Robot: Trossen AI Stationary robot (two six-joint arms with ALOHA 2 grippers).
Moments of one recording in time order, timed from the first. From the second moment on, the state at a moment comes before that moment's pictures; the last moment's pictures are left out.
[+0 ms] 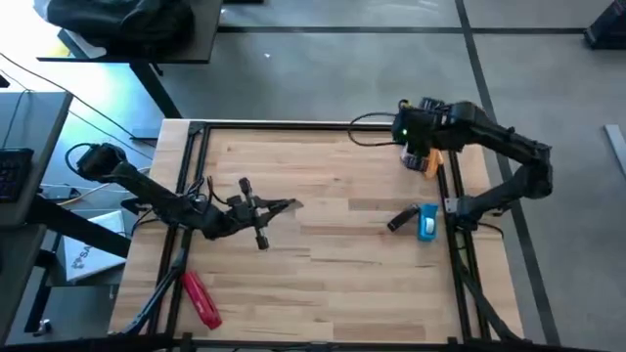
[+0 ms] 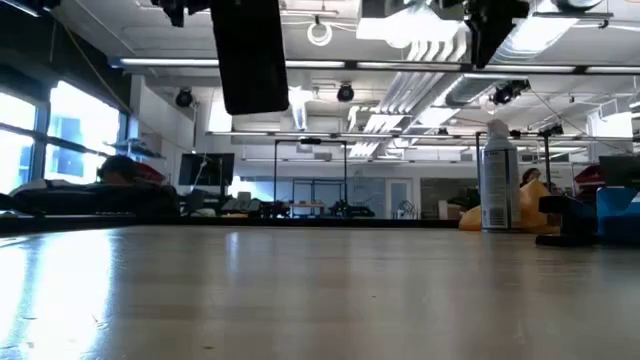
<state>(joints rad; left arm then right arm) -0.44 1.20 0.54 0.76 -0.80 0.26 -0.34 1.39 1.65 -1.57 0.54 -0.34</state>
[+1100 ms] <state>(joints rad) -0.32 1.19 0.54 0.72 -0.63 0.20 -0.70 1.43 1.34 -1.33 0.60 -1.18</state>
